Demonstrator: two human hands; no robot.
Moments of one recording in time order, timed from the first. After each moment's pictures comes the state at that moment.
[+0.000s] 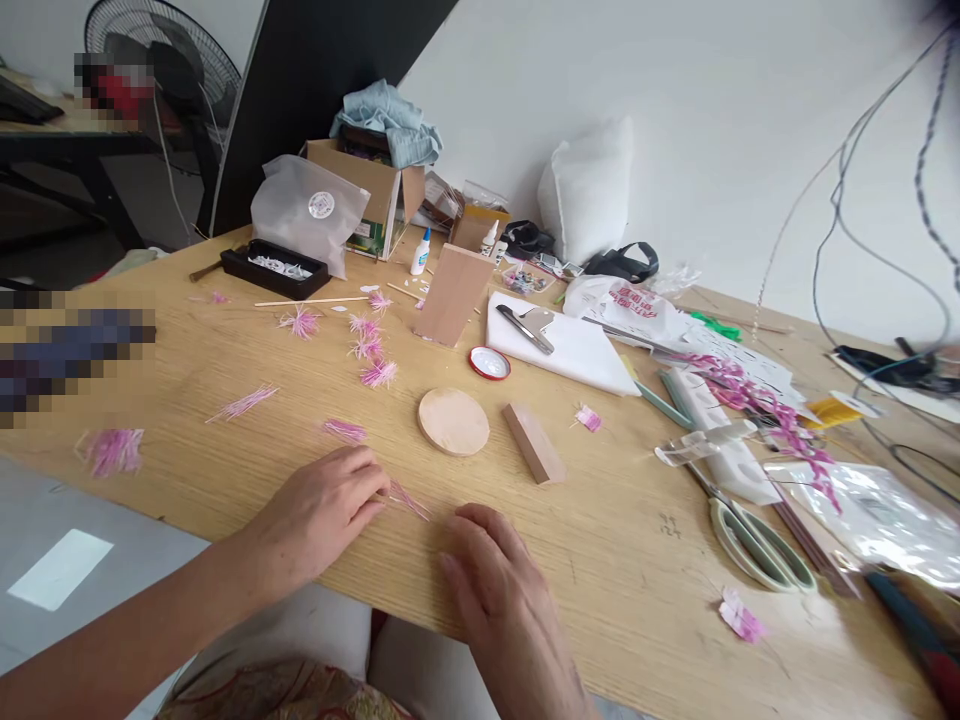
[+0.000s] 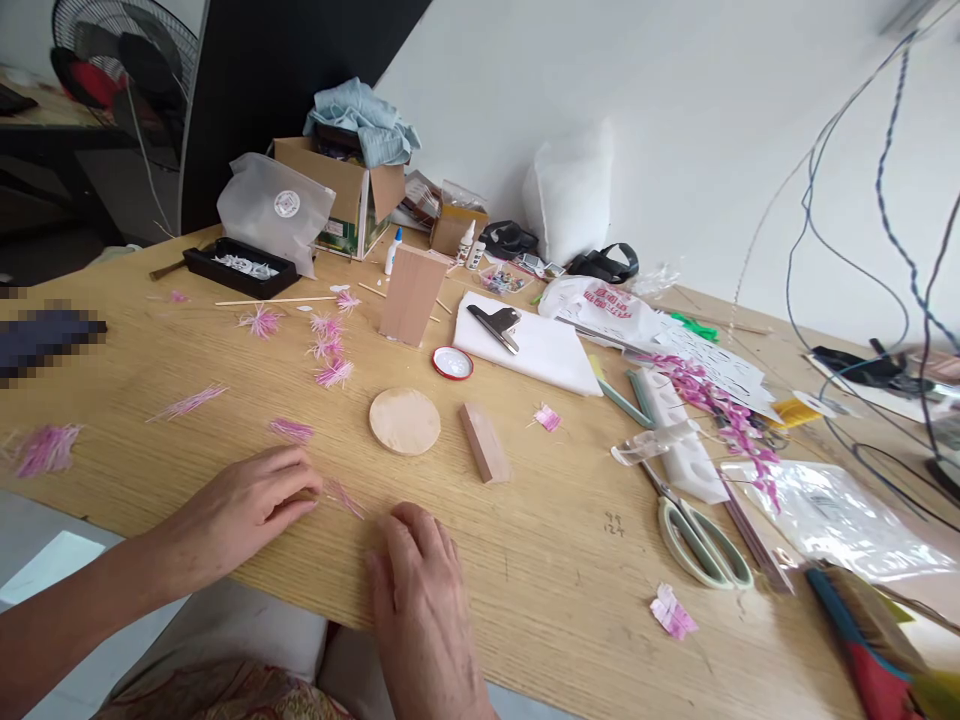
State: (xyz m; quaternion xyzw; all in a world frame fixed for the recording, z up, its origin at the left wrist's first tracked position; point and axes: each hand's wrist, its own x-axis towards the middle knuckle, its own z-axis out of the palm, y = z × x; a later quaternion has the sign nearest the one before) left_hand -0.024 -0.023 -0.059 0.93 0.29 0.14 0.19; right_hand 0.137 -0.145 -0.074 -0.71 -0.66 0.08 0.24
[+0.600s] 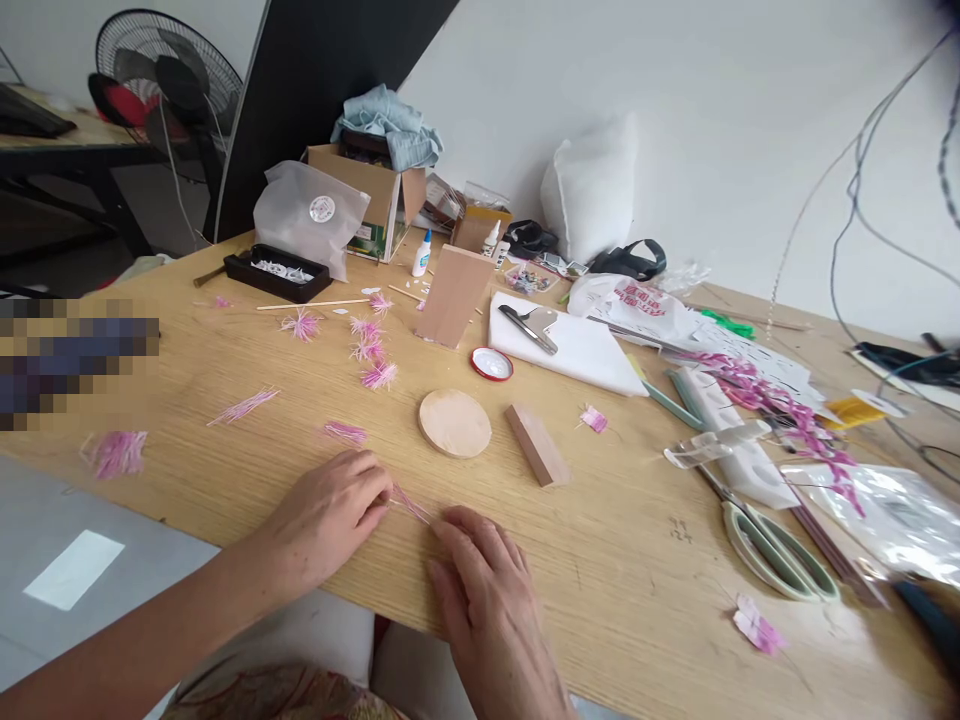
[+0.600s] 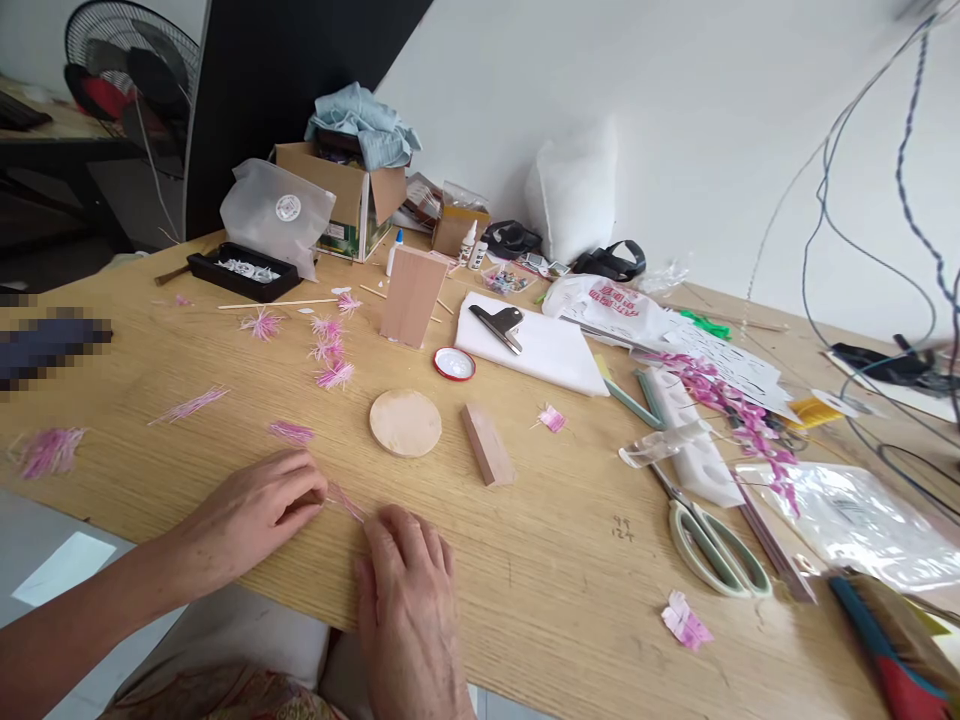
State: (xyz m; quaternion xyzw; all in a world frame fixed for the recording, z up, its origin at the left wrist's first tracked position) left_hand -0.017 -0.027 -0.062 0.92 0.31 0.11 0.19; right_hand 0.129 -0.140 -0.083 -0.67 -0.68 0.01 0.29
